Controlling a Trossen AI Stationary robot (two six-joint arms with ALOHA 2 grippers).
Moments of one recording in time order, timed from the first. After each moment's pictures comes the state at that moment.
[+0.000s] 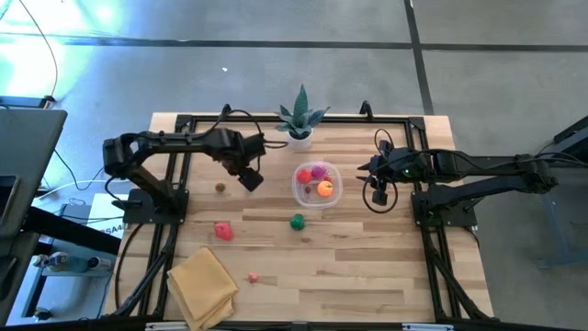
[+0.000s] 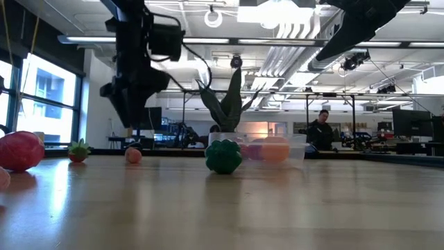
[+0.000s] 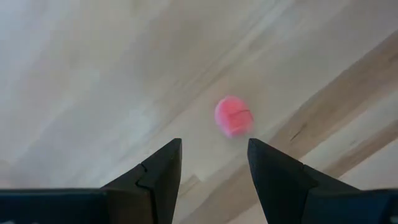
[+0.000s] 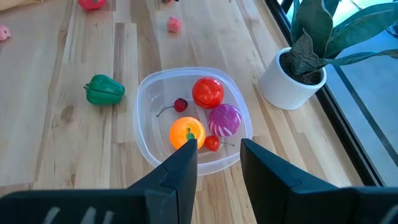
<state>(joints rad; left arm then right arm) 0.47 1.55 1.04 -0.98 -0.02 -0.49 -0.04 0.86 0.79 -0.59 0.21 -0.05</state>
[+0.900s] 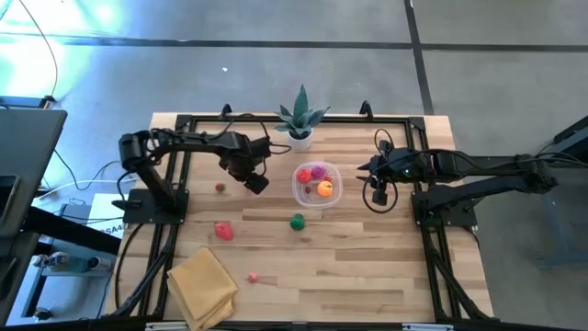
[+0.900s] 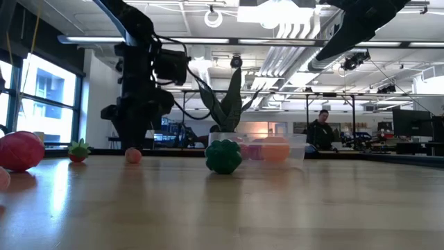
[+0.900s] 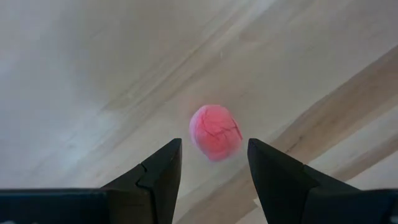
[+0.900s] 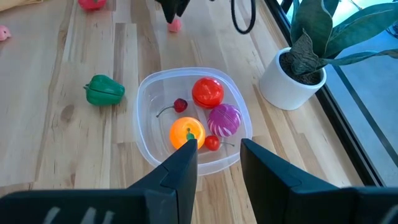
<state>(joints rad) 0.50 1.69 1.01 -0.86 0.13 -0.50 -0.04 0.86 0.79 -0.59 0.21 -0.05</state>
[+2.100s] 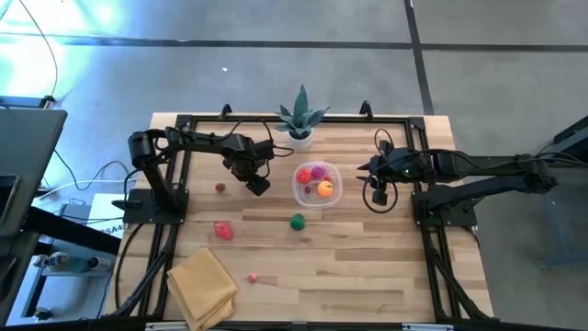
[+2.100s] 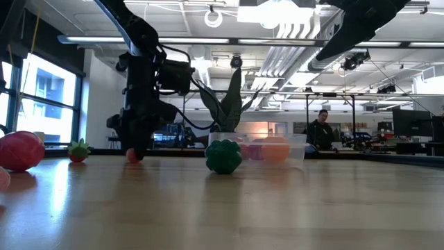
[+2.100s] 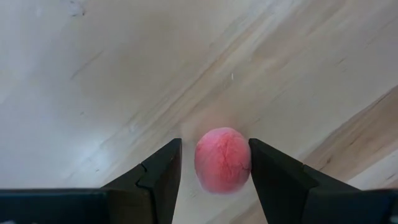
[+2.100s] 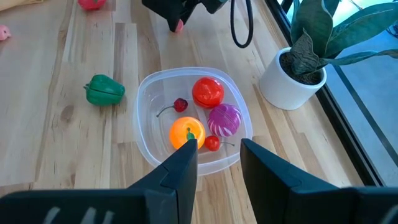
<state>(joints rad) 0.50 1.77 1.01 -0.81 0.10 -0.42 -0.04 0.86 0.79 -0.59 0.21 -0.05</state>
